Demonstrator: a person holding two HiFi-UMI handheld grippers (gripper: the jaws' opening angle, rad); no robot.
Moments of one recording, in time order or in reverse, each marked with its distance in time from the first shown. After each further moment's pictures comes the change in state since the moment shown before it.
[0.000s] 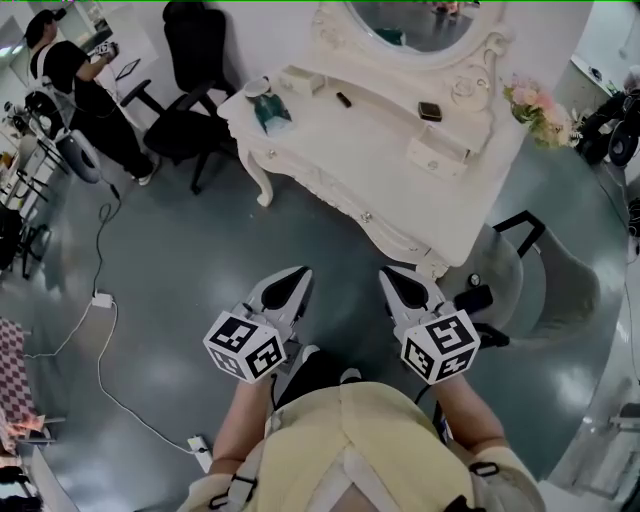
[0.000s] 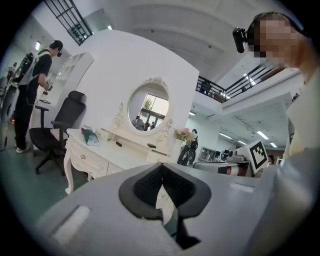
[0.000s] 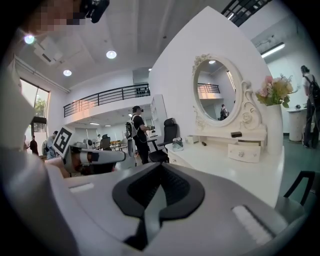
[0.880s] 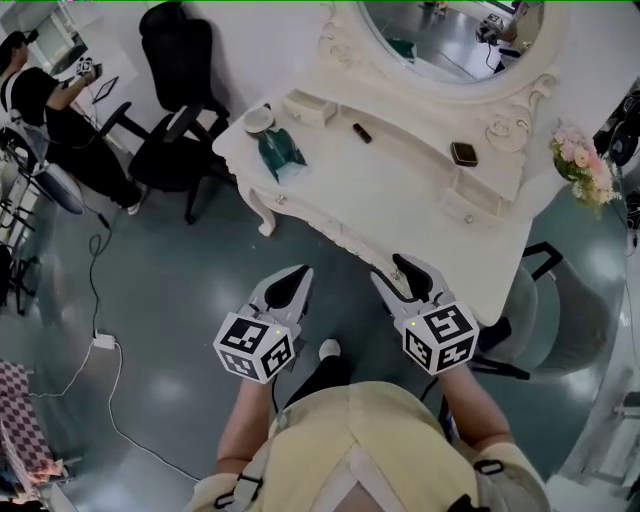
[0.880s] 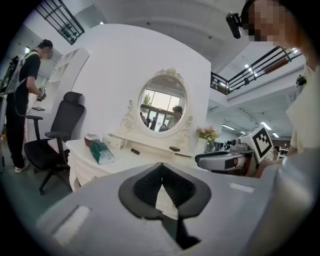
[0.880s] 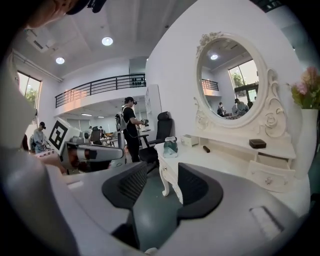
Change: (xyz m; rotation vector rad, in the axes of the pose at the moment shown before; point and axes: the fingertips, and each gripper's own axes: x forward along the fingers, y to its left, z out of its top) left arm 0.095 0.183 0.067 0.069 0.074 0.013; right arm 0.201 -0.054 0.051 -0.037 0.088 -0.066
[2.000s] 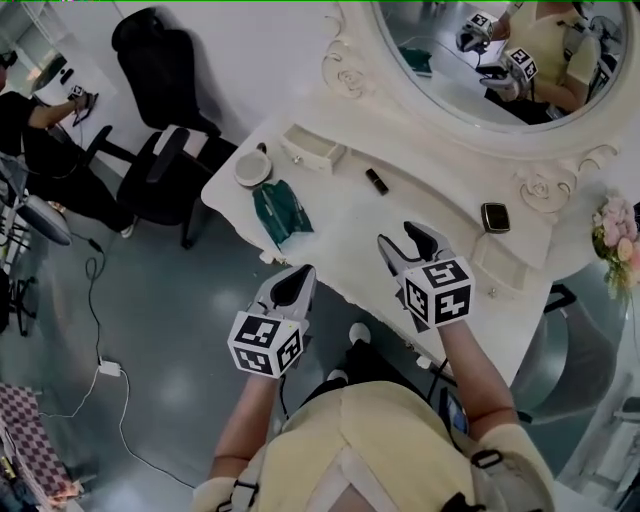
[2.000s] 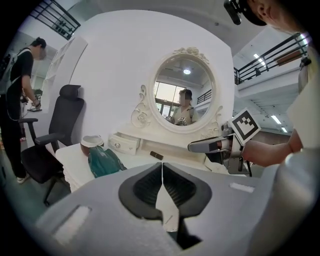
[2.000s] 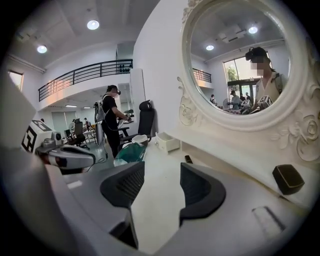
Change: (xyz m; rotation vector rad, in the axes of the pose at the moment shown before) left arm 0.156 0.146 0.034 0.013 0.103 0.071; right arm 0.203 -0.167 0.061 0.017 0.132 -0.117
